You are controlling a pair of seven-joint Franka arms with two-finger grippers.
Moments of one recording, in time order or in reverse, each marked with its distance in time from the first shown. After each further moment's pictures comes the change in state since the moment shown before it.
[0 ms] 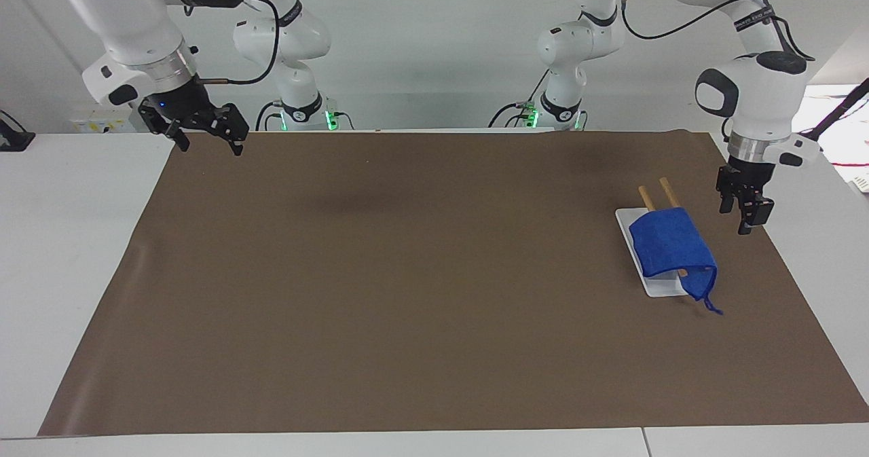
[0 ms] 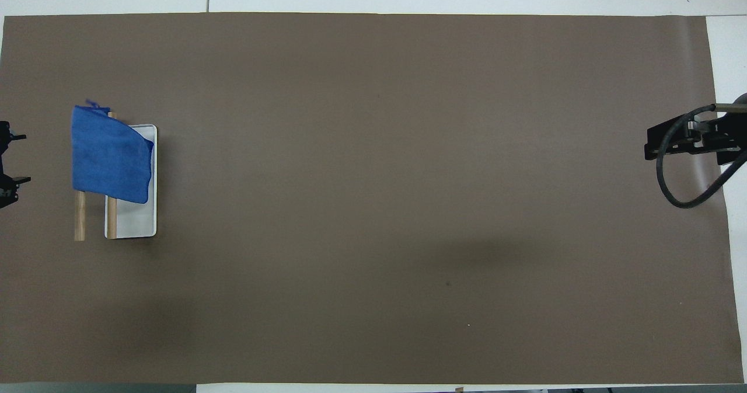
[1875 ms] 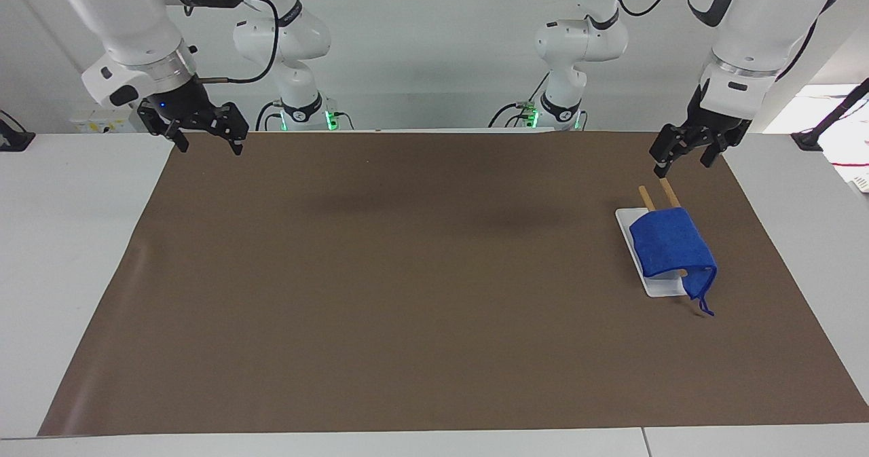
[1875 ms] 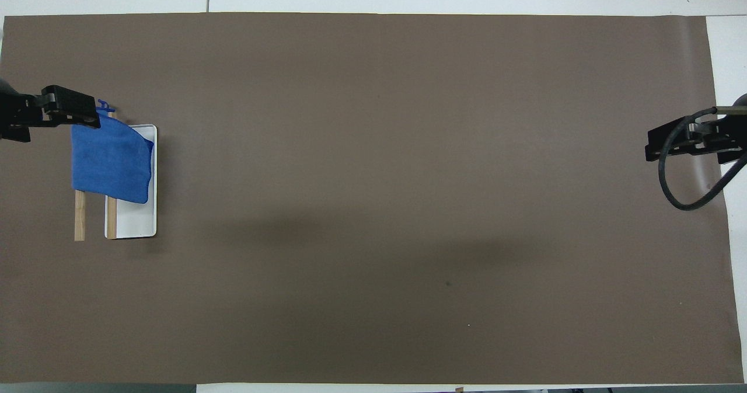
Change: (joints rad) left arm -0.305 0.052 -0.038 0.618 -0.139 -0.892 1.144; right arm -0.001 0.000 -0.001 -0.001 0.000 0.000 -0.036
